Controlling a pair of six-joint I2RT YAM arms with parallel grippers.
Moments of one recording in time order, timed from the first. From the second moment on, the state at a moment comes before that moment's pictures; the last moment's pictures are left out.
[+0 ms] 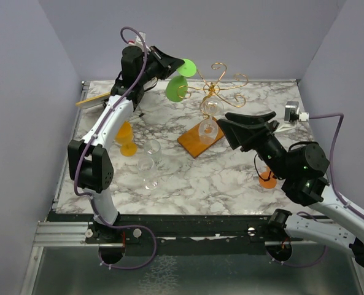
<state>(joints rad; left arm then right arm) -0.29 1.82 1.74 0.07 0.43 -1.09 0.94 0.77 0.92 0.29 0.17 0.44</state>
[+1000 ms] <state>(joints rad) -0.24 1.70 1.68 -0.07 0.46 -0.93 0.94 0.82 1.14 -0.27 0.91 0.37</state>
